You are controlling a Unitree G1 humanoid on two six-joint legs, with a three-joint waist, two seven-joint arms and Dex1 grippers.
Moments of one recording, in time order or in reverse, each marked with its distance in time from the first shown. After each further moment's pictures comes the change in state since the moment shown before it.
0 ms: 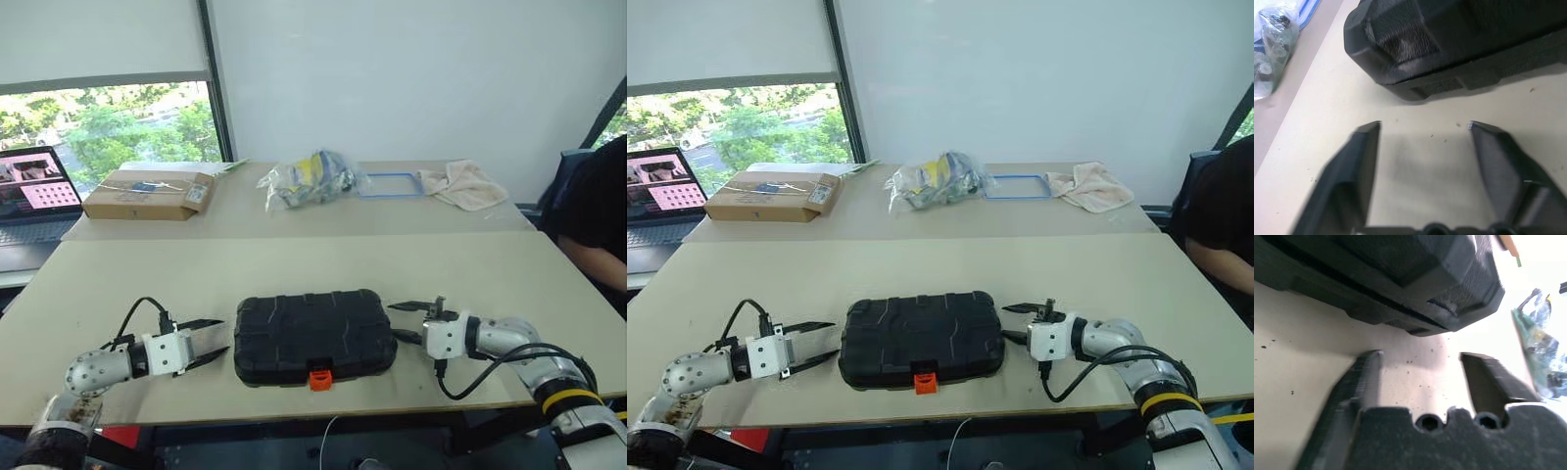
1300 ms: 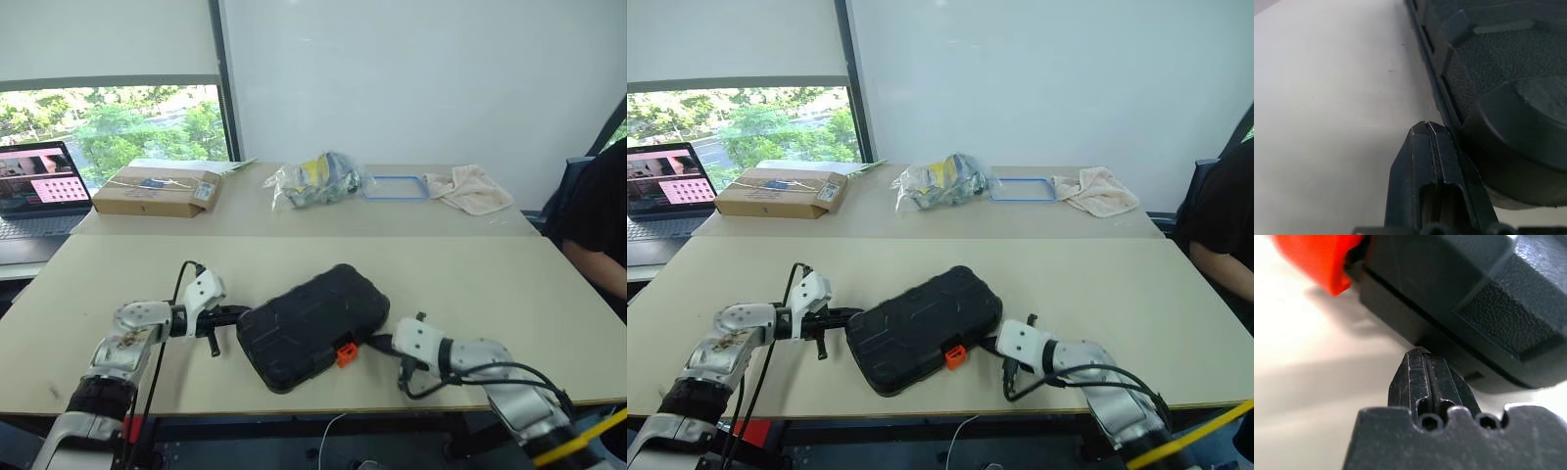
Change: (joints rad) left arm -0.193 -0.145 -0.036 -0.204 -0.143 0.917 -0.108; right arm 0.187 0.109 0.030 -0.598 0.177 0.929 0.074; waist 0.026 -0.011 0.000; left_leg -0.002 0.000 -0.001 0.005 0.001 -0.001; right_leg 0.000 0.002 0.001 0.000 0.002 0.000
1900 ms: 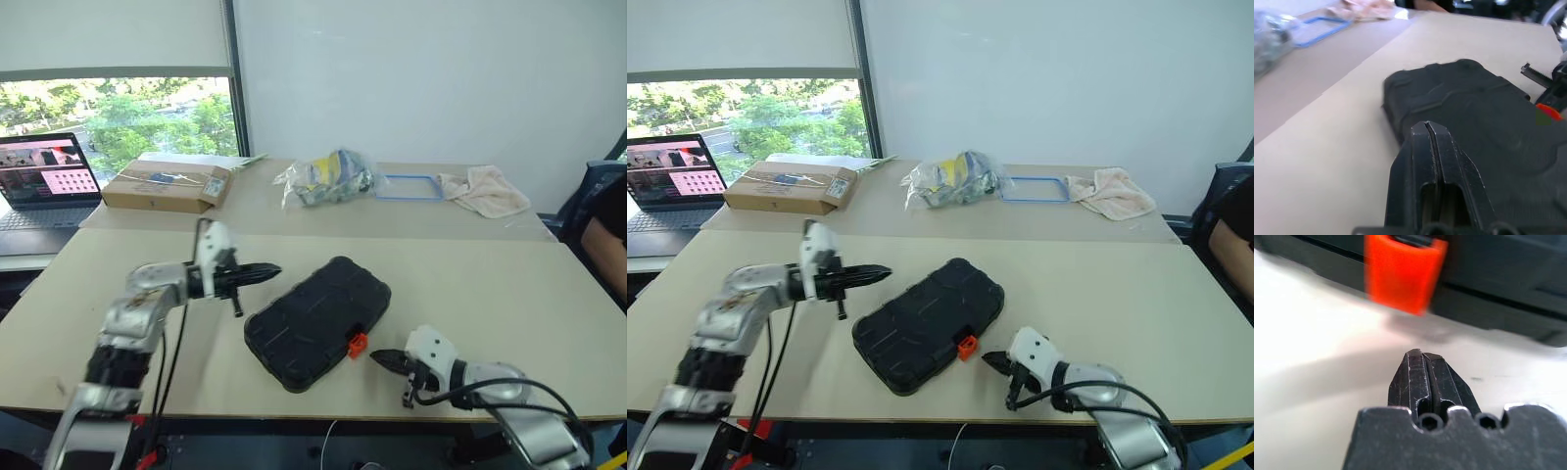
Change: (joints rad) left arm -0.271 -0.096 -0.079 -0.027 -0.069 0.136 -0.033; right arm 0.312 0.043 -0.071 -0.405 0.169 0.345 -0.041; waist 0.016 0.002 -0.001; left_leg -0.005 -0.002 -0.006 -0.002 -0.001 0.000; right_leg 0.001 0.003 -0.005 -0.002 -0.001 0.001
